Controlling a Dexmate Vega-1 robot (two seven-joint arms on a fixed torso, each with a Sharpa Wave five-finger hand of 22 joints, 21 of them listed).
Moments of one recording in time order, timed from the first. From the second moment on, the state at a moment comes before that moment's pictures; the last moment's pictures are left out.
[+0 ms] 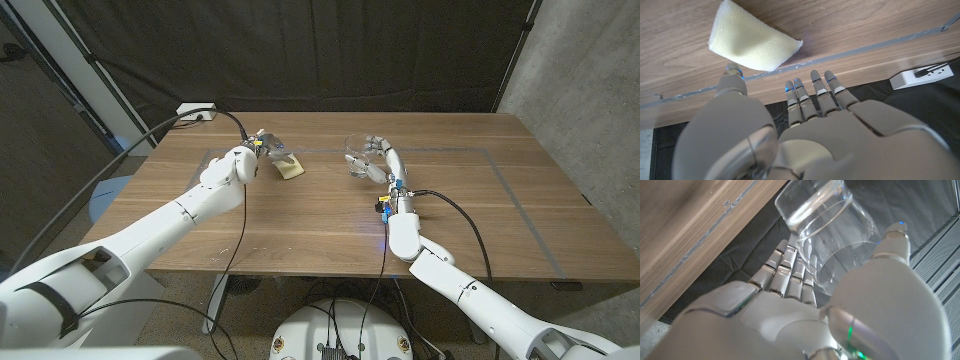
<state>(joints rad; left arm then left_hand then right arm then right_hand) 0.57 0.68 0.74 -1.64 0.60 0.59 -0.13 0.72 -0.06 0.19 -0.15 0.24 0.41 -0.13 0.32 0.19 0.44 -0.15 0.26 0.21 0.38 -0.04 0.30 0.28 0.21 0.03 0.34 0.23 -0.93 -0.38 -0.63 -1.43 -0.21 0.33 -0.75 0.92 -0.09 0.00 -0.13 0.36 0.36 0.06 0.61 0.27 0.46 -0.03 0.70 0.41 0.62 -0.06 0.52 0.55 0.39 -0.05 0.39 0.26</state>
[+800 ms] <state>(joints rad) 0.53 0.64 0.83 -1.61 0.90 0.65 -0.30 0.76 -0.04 0.19 -0.13 0.24 0.59 -0.12 0.36 0.18 0.57 -0.17 0.30 0.21 0.43 -0.04 0.30 0.30 0.20 0.02 0.35 0.23 -0.94 -0.38 -0.63 -1.43 -0.21 0.35 -0.76 0.92 -0.09 -0.01 -0.13 0.36 0.36 0.05 0.62 0.27 0.45 -0.03 0.71 0.41 0.62 -0.06 0.52 0.56 0.38 -0.04 0.40 0.26</state>
